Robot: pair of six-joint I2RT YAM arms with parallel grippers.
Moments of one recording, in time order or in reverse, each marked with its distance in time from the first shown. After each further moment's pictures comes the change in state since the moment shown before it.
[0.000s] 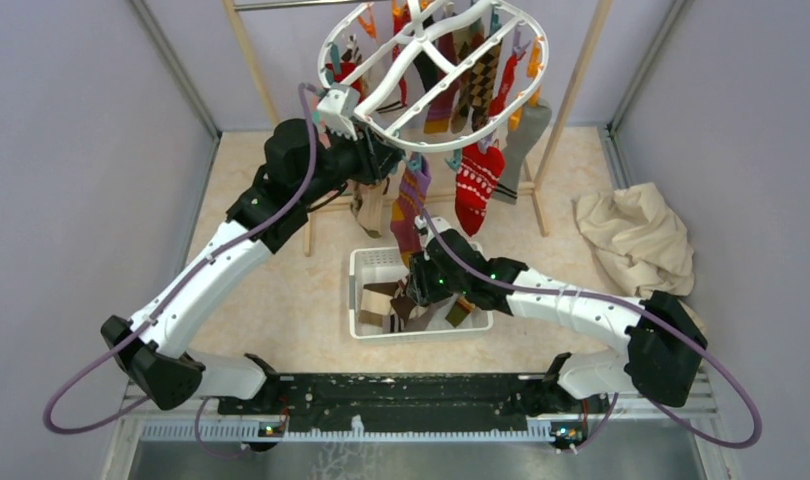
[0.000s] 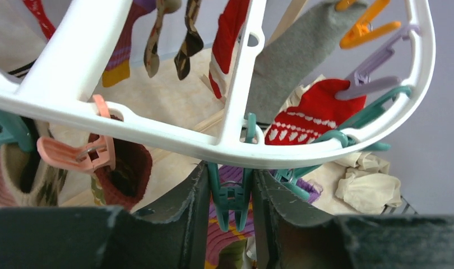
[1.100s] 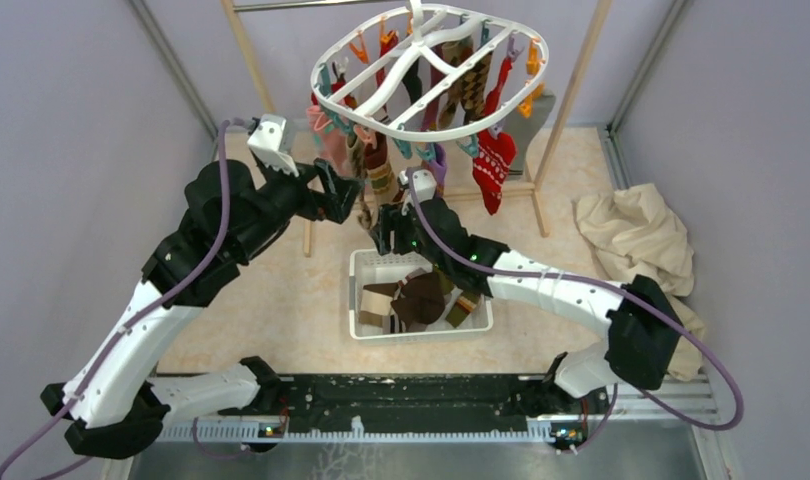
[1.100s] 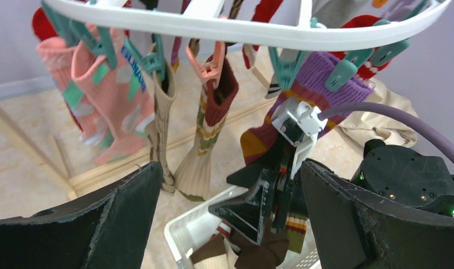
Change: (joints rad) left arm -0.117 -0.287 0.038 -0.354 -0.293 0.098; right arm 0.013 0.111 0.211 0.294 0.187 -0.101
